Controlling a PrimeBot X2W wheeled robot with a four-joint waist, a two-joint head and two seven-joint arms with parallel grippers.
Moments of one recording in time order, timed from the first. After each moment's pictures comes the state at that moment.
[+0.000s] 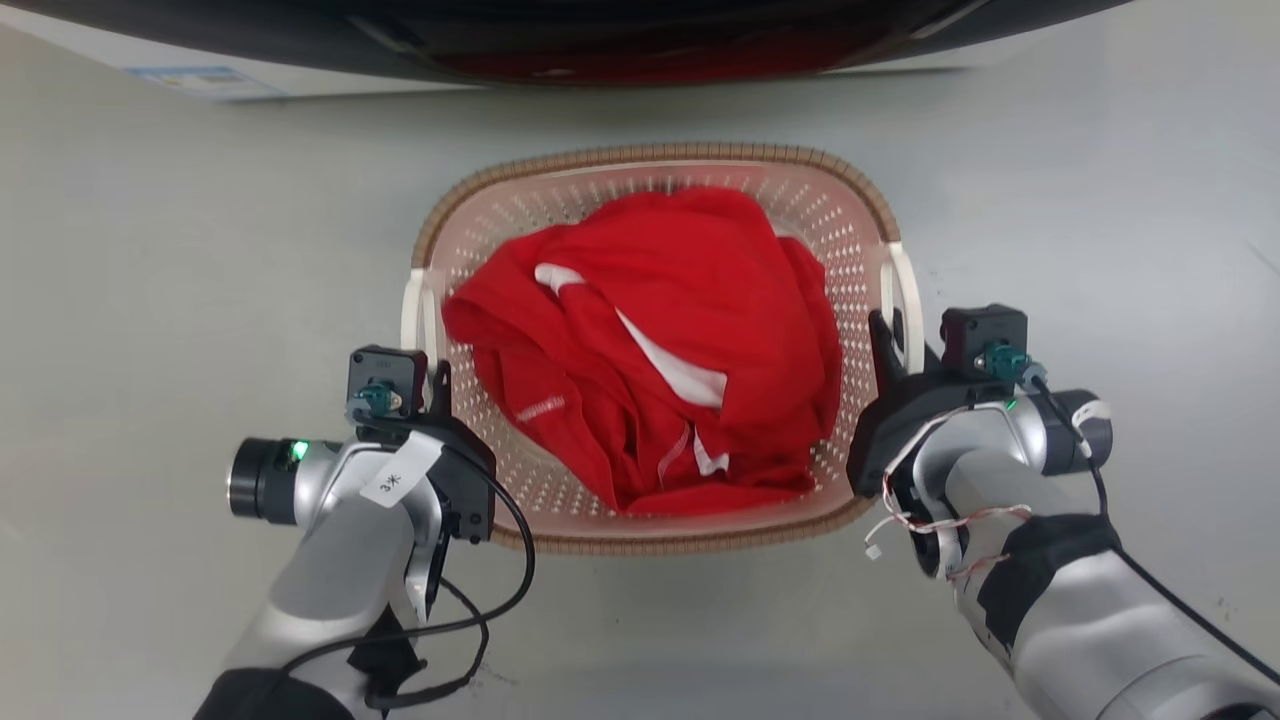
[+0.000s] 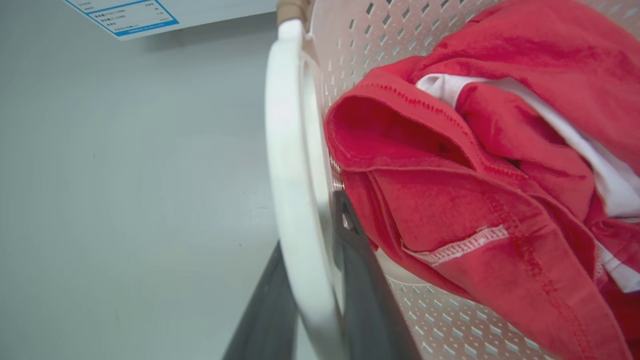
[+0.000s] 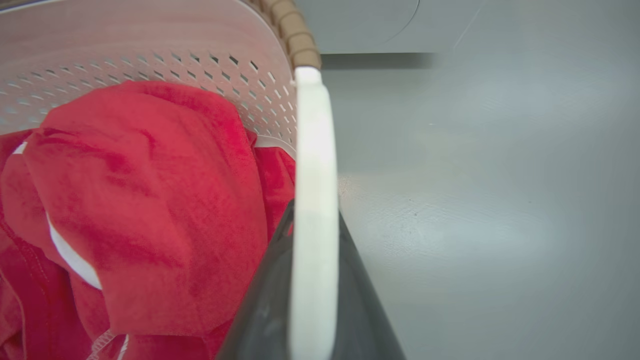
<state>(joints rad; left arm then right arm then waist) -0.82 0.03 -0.55 1.13 -0.50 0.11 -0.18 -0.89 -0.08 0.79 1.05 0.71 -0.13 -0.24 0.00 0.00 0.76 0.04</state>
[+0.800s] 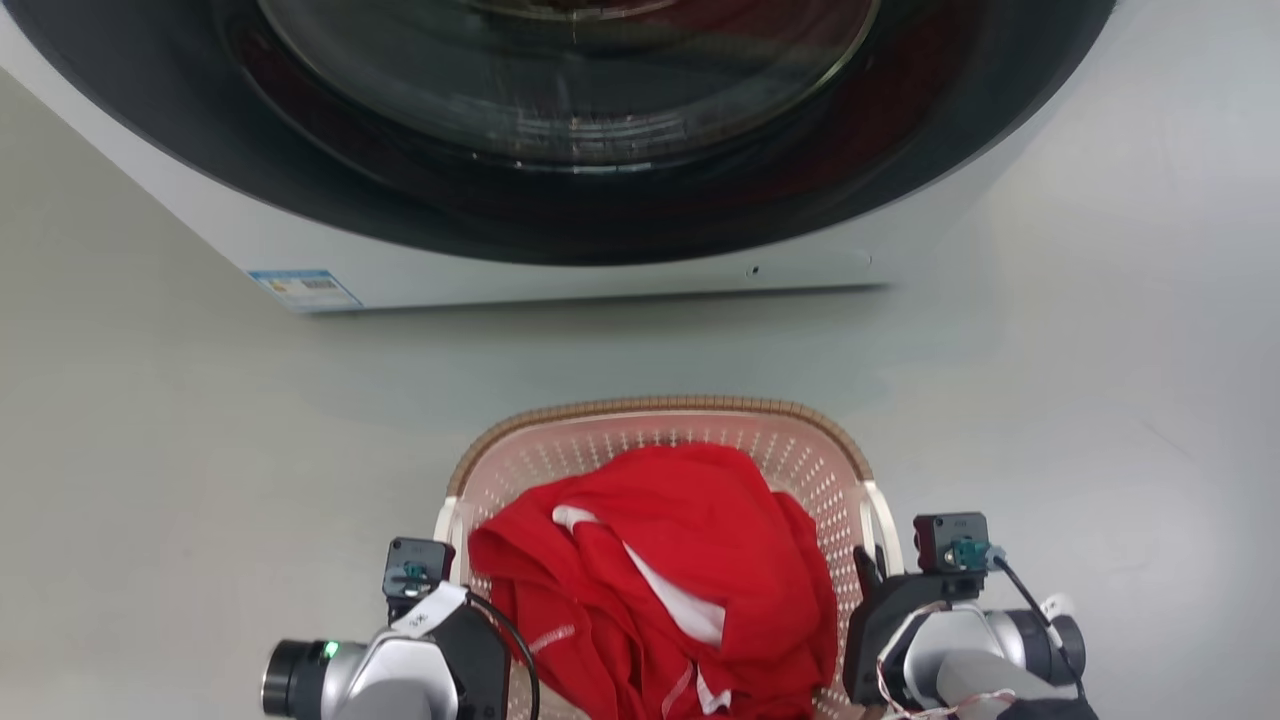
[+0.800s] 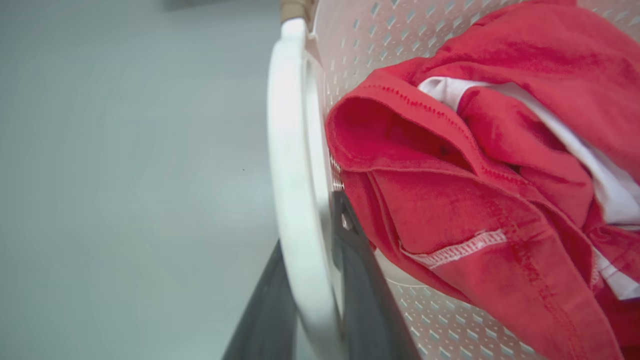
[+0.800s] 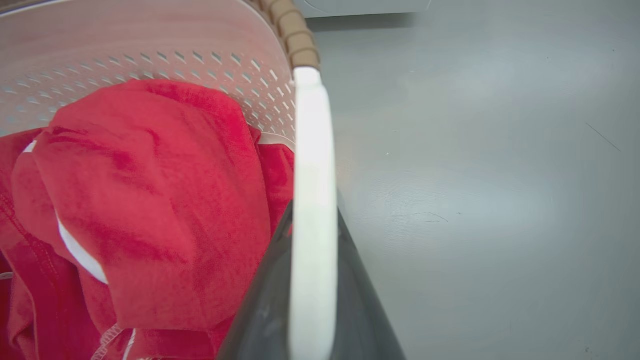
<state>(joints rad) -0.57 0.04 -0.69 1.13 -0.63 0.11 -0.07 -0.62 -0.07 0.91 1.04 0.86 -0.13 -0.16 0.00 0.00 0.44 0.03</state>
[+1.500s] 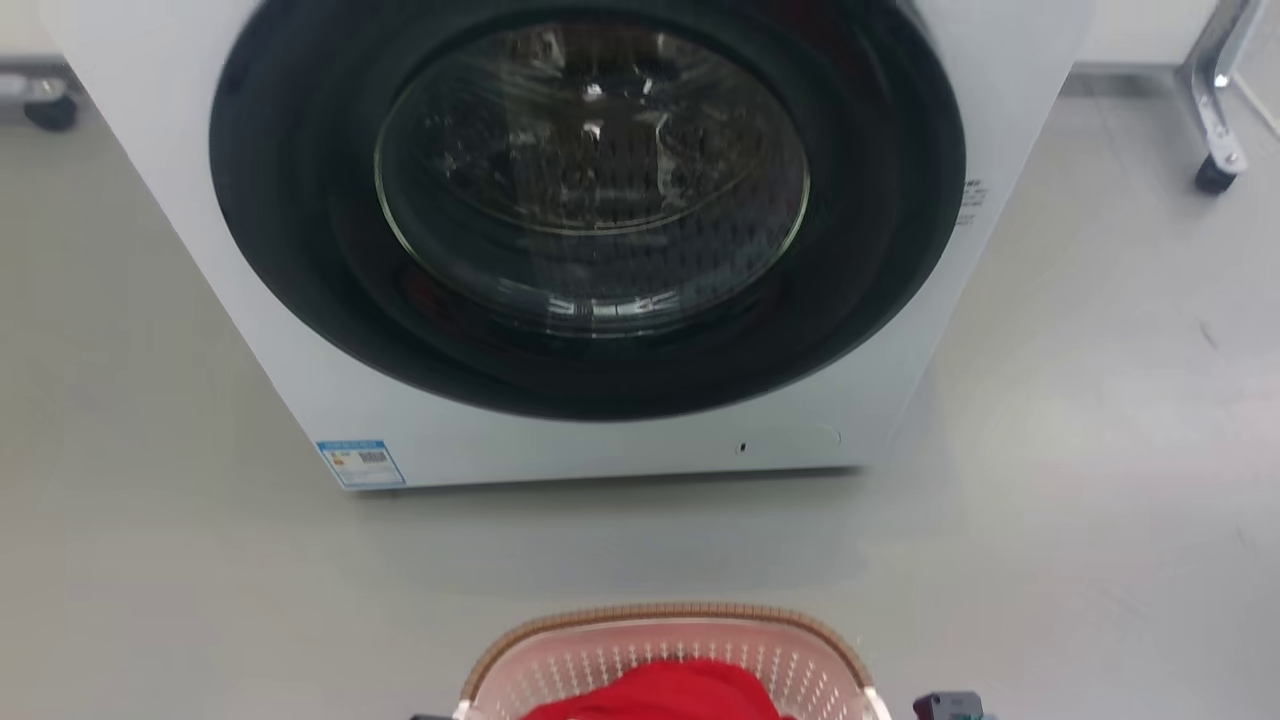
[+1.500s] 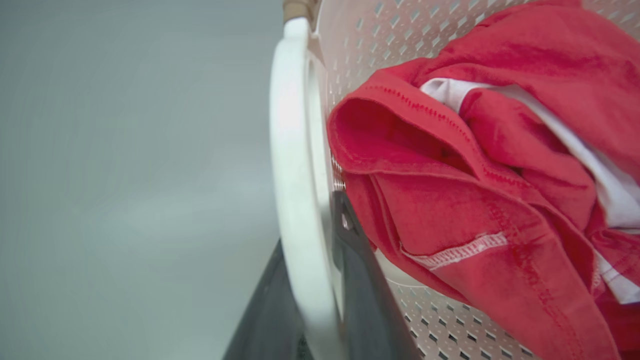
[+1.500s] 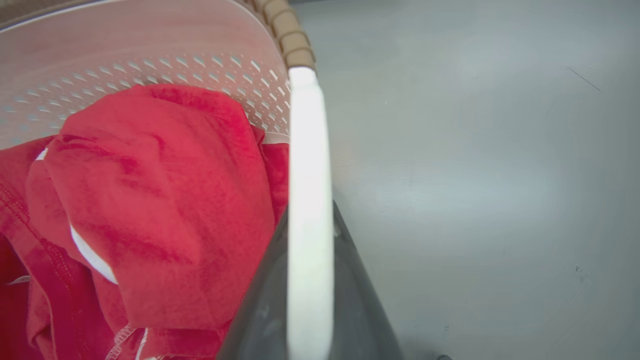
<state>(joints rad) -0.33 0.04 -0.78 1.13 -0.70 0.11 0.02 -0.38 -0.07 1.01 1.02 1.00 -0.13 -0.09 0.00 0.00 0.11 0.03</state>
